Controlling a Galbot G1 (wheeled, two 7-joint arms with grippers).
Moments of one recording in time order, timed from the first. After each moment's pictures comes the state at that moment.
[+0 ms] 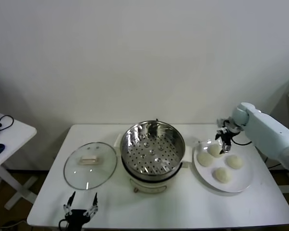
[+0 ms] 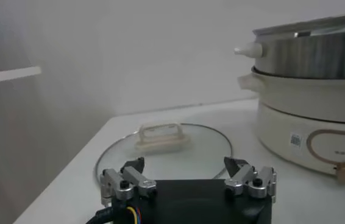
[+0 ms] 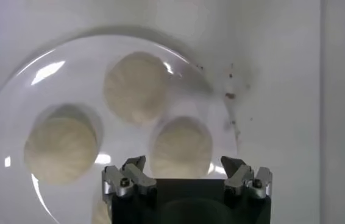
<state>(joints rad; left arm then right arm) 1.77 -1.52 -0.64 -1.89 0.03 -0.11 0.03 0.07 0.95 -0.75 0.61 -0.18 -0.01 -1.16</state>
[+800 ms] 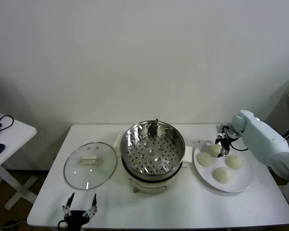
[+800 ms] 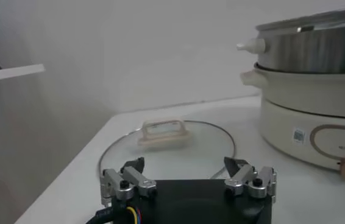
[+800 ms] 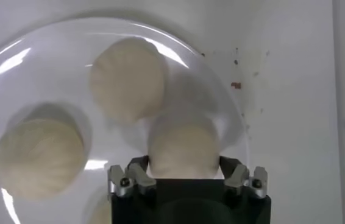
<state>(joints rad) 1.77 -1.52 -0.64 -1.89 0.03 -0.11 0.03 0.01 0.99 -0.63 0.55 -0.26 0.02 -1.12</state>
